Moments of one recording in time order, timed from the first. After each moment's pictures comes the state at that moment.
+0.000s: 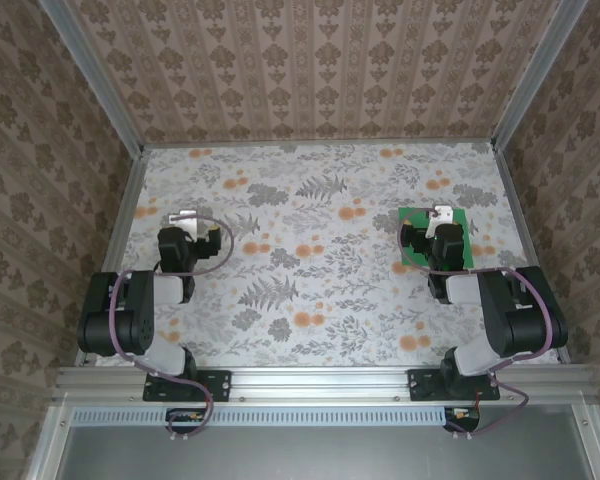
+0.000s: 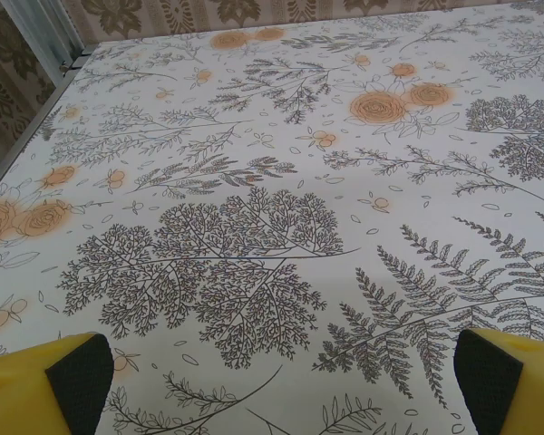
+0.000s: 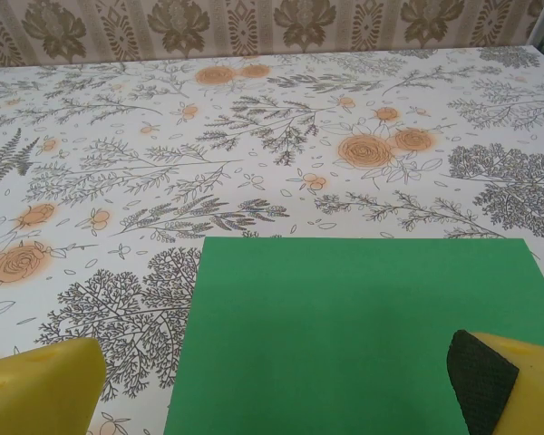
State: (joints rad) left arm -0.03 1.53 0.39 0.74 -0.02 0.08; right arm 0.04 1.52 0.38 0.77 0.12 0.05
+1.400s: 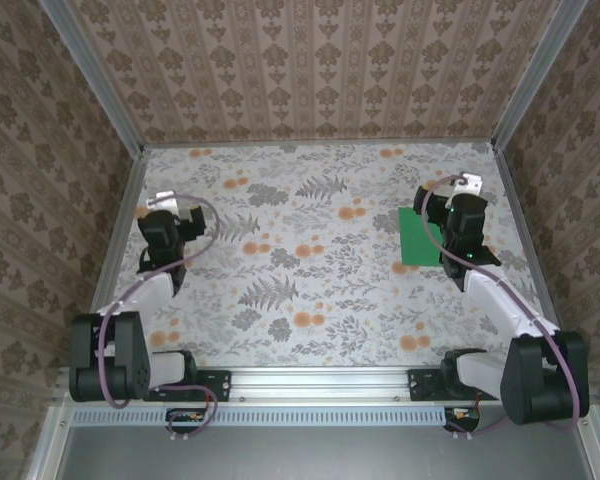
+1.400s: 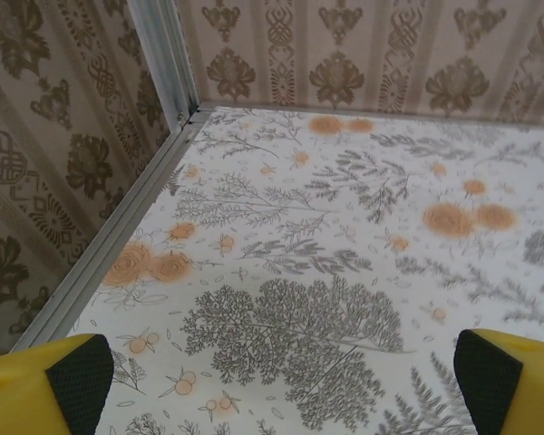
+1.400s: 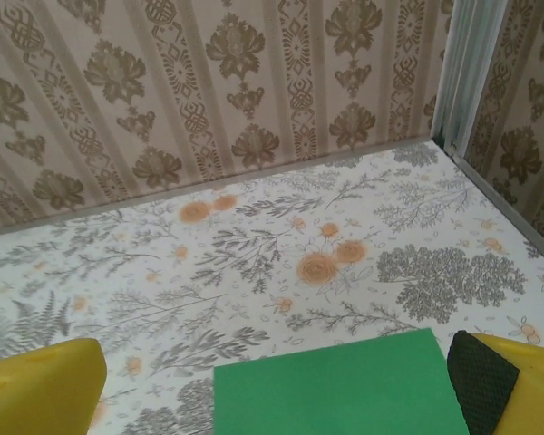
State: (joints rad) left arm -0.03 1.25 0.58 0.32 -0.19 -0.05; right arm 0.04 1.15 0.69 0.15 0.24 0.22
